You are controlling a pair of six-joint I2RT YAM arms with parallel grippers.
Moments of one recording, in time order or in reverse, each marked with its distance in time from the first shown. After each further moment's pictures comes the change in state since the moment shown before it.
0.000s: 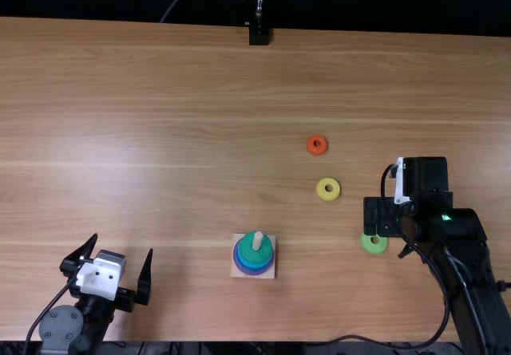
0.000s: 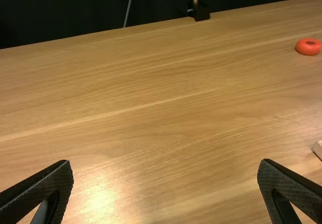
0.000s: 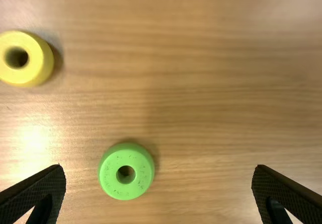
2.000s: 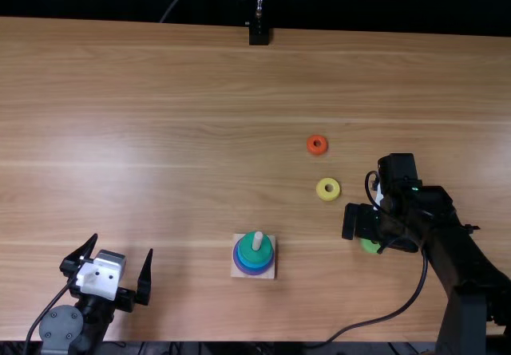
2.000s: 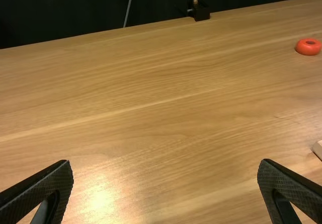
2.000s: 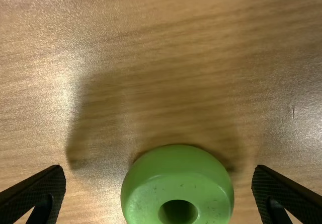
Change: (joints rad) left arm 0.000 0.000 0.000 0.000 0.000 0.000; right arm -0.001 0.291 -0.019 0.019 -0.153 0.196
